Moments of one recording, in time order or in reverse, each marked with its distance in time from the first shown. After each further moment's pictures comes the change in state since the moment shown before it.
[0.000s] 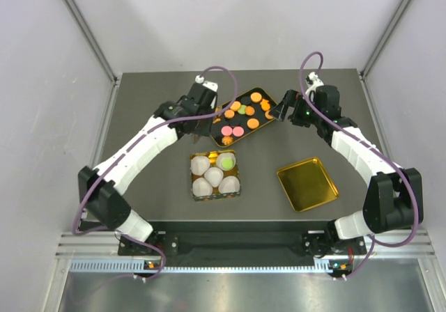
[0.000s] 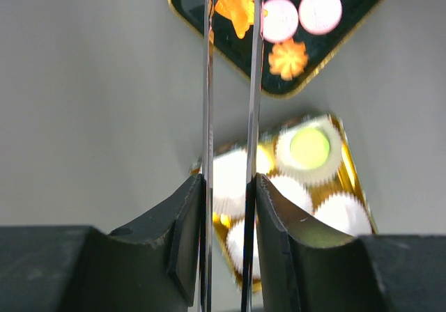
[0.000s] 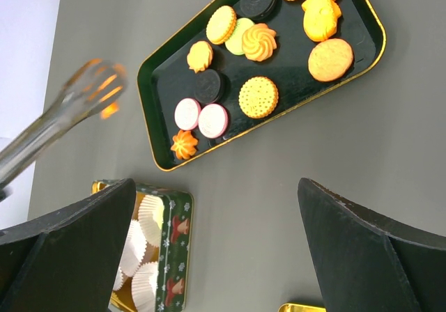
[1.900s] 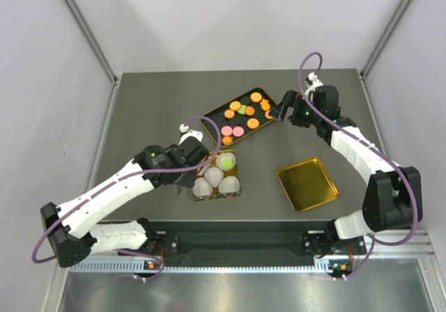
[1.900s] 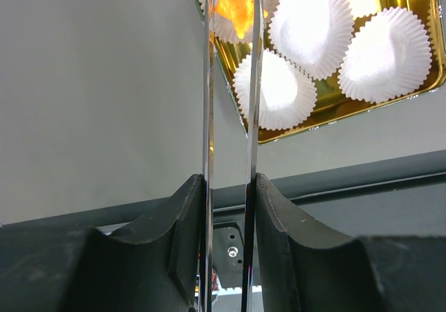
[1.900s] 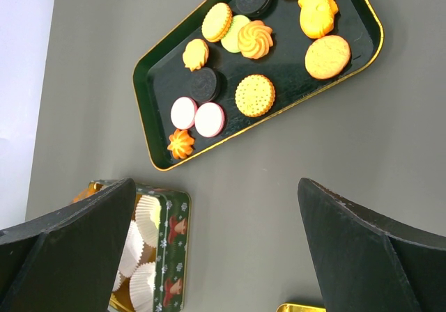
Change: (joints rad) left arm -0.274 -0.431 -0.387 -0.308 -0.099 -0.317; right arm 0.000 0.011 0.001 -0.002 0.004 0.000
